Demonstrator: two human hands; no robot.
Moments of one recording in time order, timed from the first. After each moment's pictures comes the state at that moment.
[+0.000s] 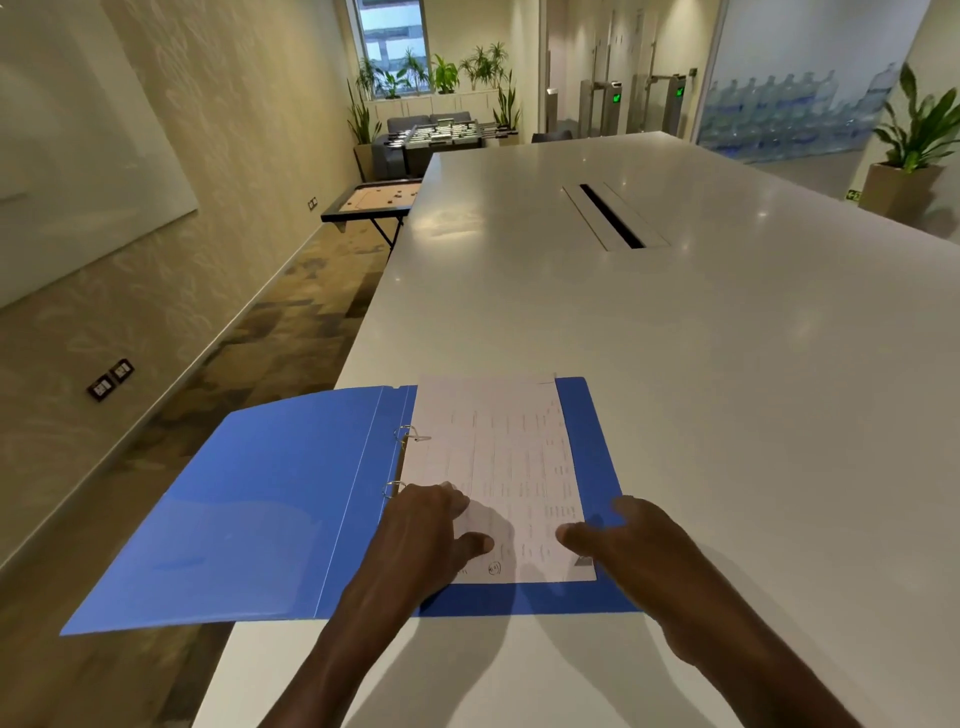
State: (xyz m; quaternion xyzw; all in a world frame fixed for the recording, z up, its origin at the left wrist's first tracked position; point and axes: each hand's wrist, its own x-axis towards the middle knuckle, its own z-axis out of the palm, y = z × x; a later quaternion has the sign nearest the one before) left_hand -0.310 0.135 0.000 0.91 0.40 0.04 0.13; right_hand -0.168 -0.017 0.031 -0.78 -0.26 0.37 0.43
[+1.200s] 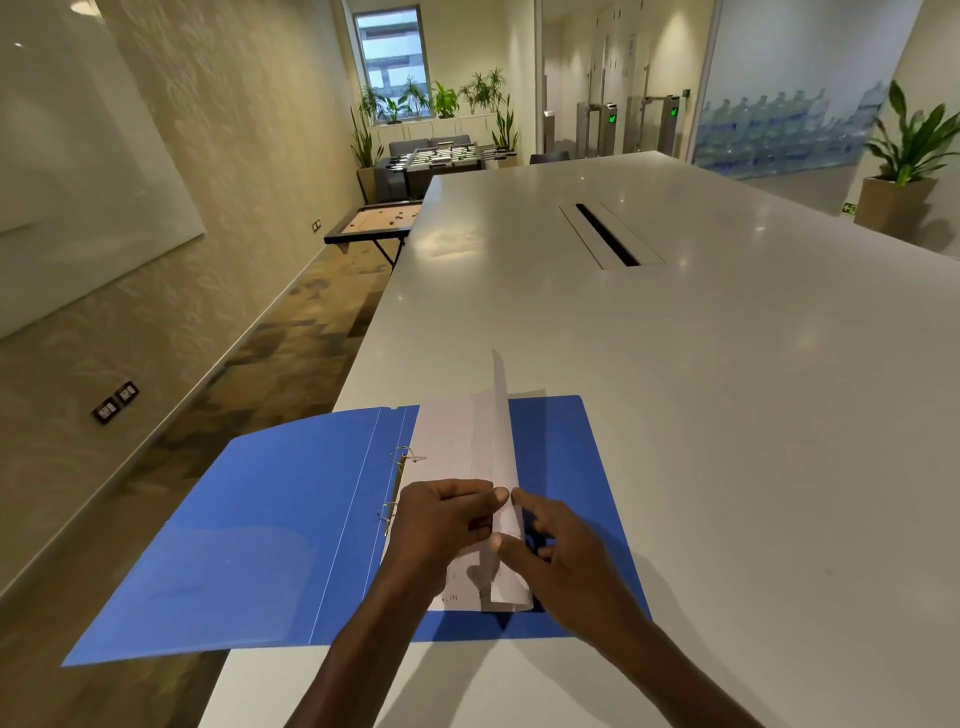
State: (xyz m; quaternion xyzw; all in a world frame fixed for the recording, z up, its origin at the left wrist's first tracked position) left_hand -0.279 0.130 0.018 0.60 0.47 0.26 0.59; right_hand -0.181 0.026 -0.009 -0.74 -0.44 0.25 0.43
